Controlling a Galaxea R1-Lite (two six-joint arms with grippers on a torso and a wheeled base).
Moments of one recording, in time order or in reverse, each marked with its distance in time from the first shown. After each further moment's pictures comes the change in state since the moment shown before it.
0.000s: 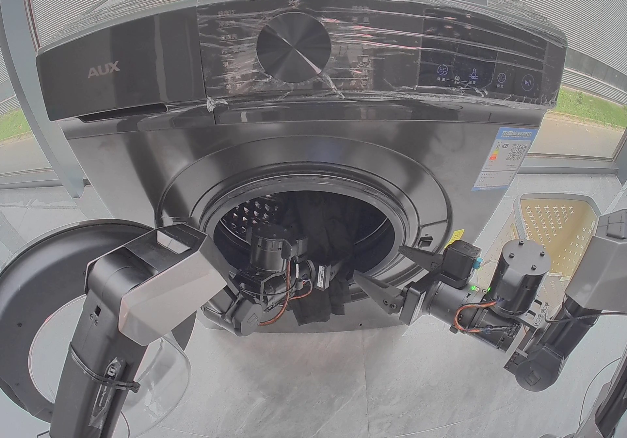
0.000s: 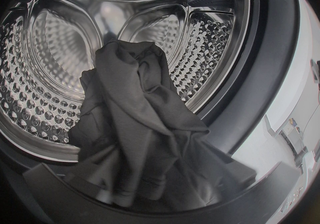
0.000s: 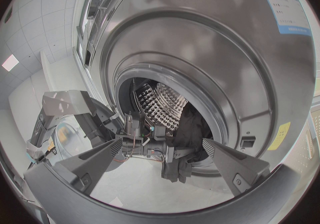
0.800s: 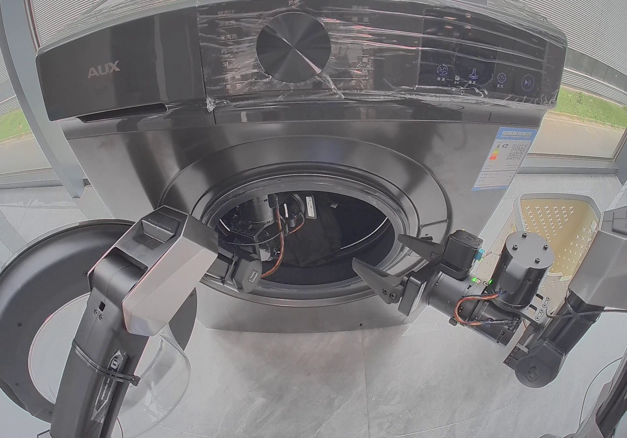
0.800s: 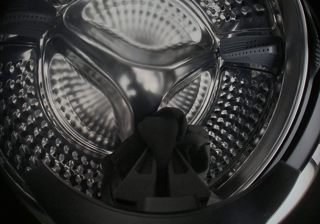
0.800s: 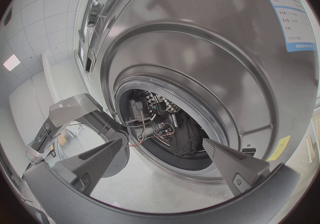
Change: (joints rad) left arm 0.070 0.057 -0.370 -0.041 0.161 -0.026; right arm 0.000 -0.014 -0.033 0.000 -0.004 0.001
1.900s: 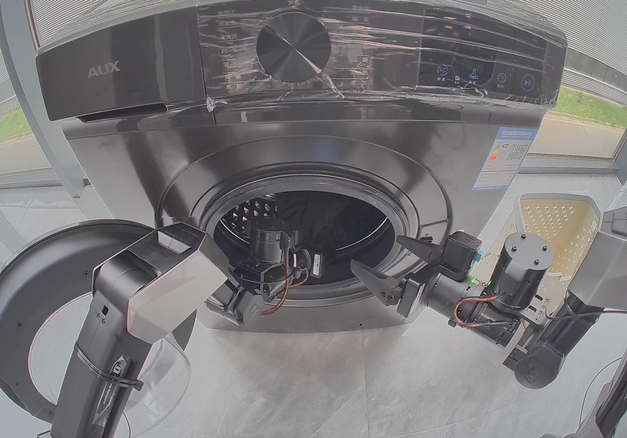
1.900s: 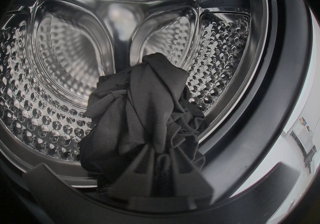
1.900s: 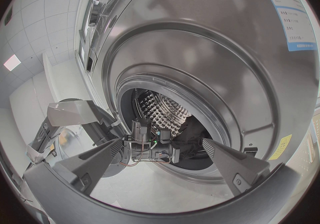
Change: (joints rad) left arm -0.042 -0.008 0.254 0.068 -0.093 0.055; right arm 0.006 0.001 0.001 0.000 0.000 0.000
